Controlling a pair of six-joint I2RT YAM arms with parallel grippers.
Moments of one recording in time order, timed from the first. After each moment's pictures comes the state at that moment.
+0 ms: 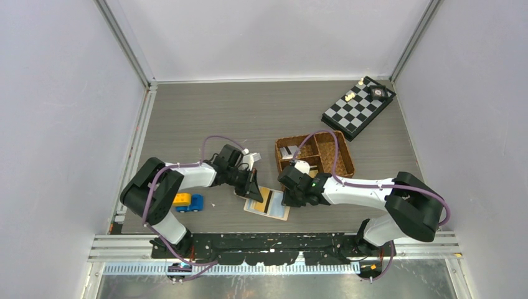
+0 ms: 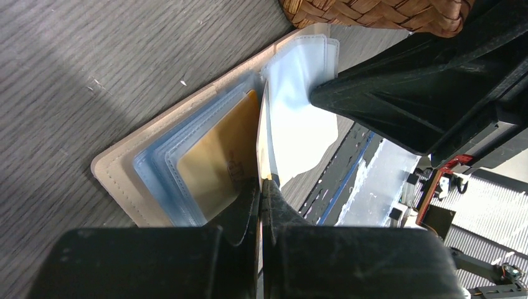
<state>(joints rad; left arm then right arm) -0.57 1.61 0.64 -0.04 0.77 -0.42 1.00 1.44 0.69 -0.33 0.14 1.06</state>
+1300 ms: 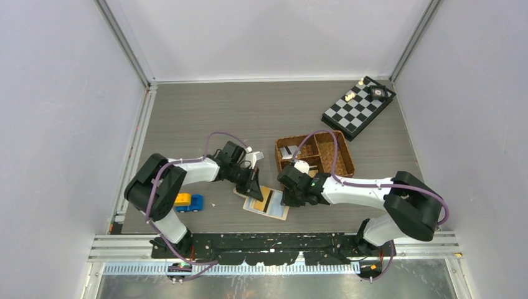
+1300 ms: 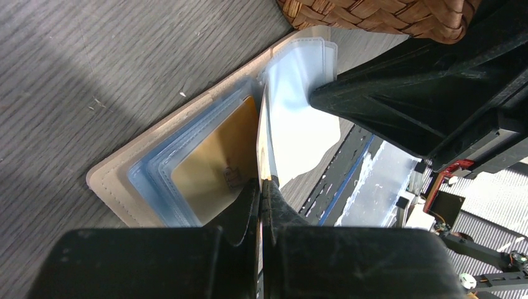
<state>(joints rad) -0.57 1.65 0.72 -0.15 0.78 -0.35 1.00 1.45 0.69 -0.33 0.13 1.06</state>
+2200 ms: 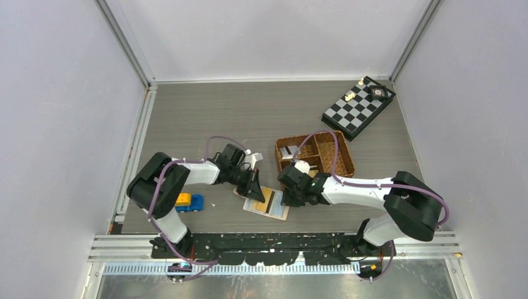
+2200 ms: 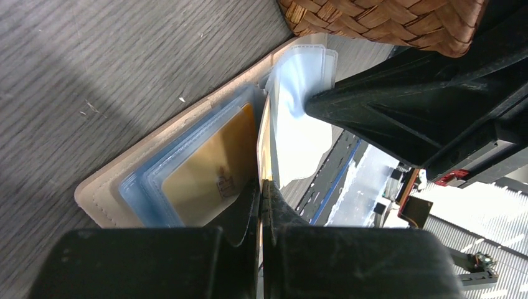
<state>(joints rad) -0.59 1.68 0.68 -0.04 0.81 -0.44 1.00 1.45 0.69 -0.33 0.13 1.07</state>
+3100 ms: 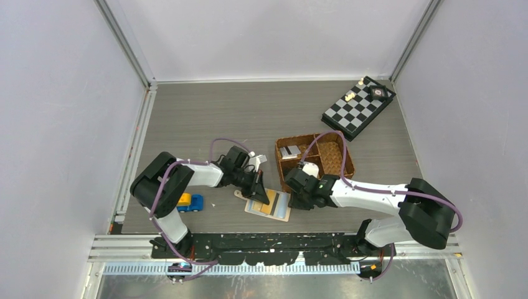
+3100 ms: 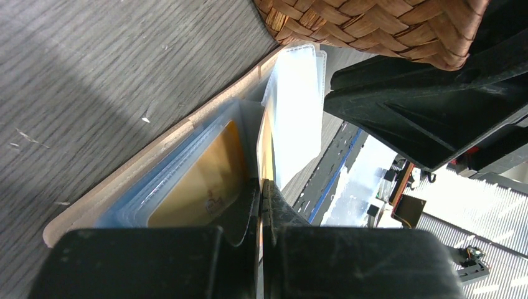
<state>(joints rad) -0.64 1.70 0.67 0.06 0.80 -0.53 1.00 1.33 0.66 -0.46 0.17 1.10</state>
